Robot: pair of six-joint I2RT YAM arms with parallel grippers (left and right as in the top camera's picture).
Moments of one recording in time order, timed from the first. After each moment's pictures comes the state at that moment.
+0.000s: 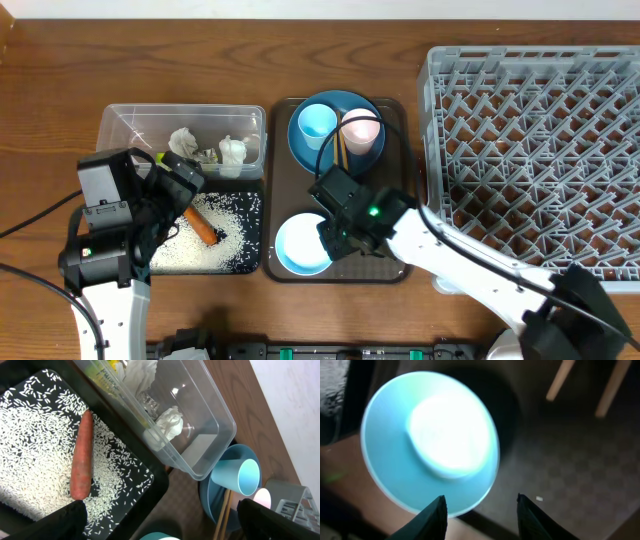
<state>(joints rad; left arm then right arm) 0.20 0.98 0.96 -0.89 0.19 -0.79 0.88 1.64 1.13 -0.77 -0.08 0.46</state>
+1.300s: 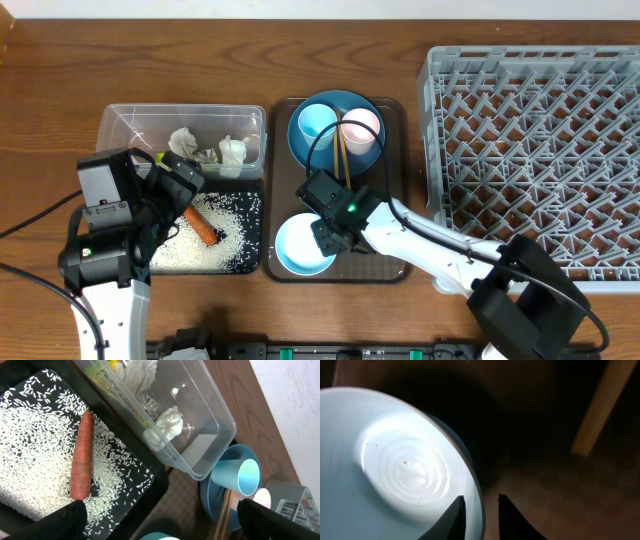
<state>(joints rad) 0.20 0.98 0.96 -0.89 0.19 -0.79 0.89 1.79 1.13 -0.68 -0.01 0.47</state>
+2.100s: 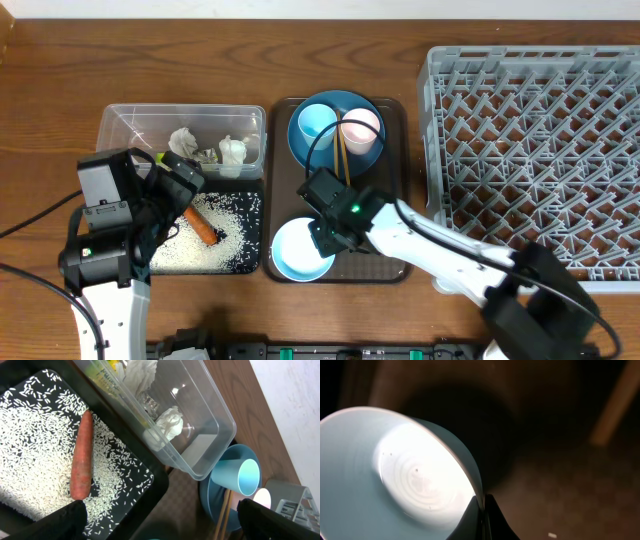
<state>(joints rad) 0.20 0.98 0.96 -0.89 0.19 -0.79 0.89 1.73 1.13 -0.68 -0.08 0.47</state>
